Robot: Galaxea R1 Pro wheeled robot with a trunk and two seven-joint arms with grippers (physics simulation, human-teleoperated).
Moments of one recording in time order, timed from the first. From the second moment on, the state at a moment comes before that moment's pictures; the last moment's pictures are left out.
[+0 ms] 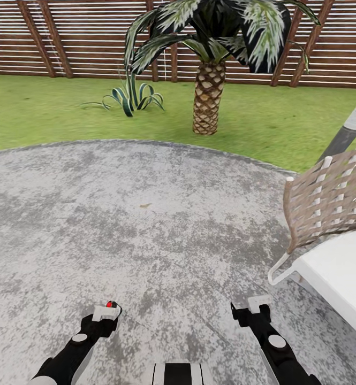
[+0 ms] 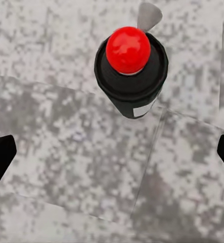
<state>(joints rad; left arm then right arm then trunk) -0.50 0.07 0.02 -0.43 -0.12 0.00 0.00 -0.26 -0.04 0.03 -1.02 0.12 0.12 0.00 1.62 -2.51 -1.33</state>
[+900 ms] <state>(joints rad) -0.50 0.07 0.02 -0.43 -0.13 -0.08 0.00 -0.26 -0.04 0.02 -1.02 0.12 0.12 0.00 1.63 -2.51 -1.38</state>
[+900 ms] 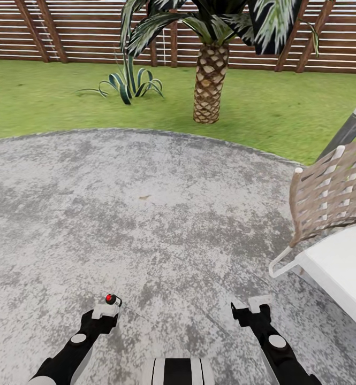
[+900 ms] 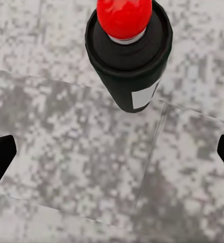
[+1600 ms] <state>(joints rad) -0.50 0.07 0.02 -0.43 -0.14 -0.09 0.00 -0.26 -0.03 0.02 -1.01 0.12 0.12 0.00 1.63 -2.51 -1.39</state>
